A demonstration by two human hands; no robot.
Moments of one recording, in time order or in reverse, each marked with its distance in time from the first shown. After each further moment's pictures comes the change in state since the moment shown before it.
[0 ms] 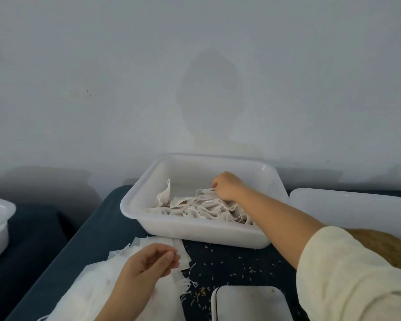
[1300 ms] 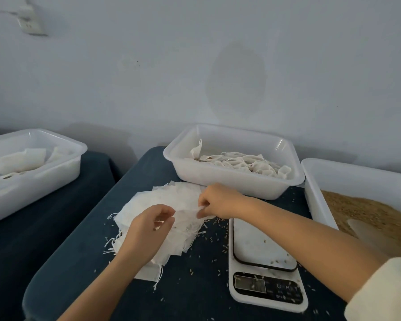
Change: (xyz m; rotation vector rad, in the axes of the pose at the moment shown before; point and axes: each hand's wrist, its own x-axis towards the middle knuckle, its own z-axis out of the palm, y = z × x) left_hand -0.101 -0.023 -0.051 0.529 0.192 0.245; right_hand -0.196 -0.108 0.025 0.092 -0.232 -0.473
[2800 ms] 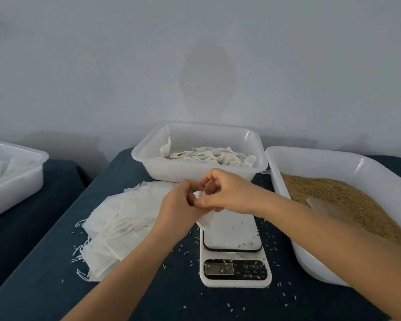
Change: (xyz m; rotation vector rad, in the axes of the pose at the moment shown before) left_hand 0.014 0.096 0.072 -0.183 -0.158 0.049; right_hand -0.106 0.008 -0.034 0.698 0.199 0.206
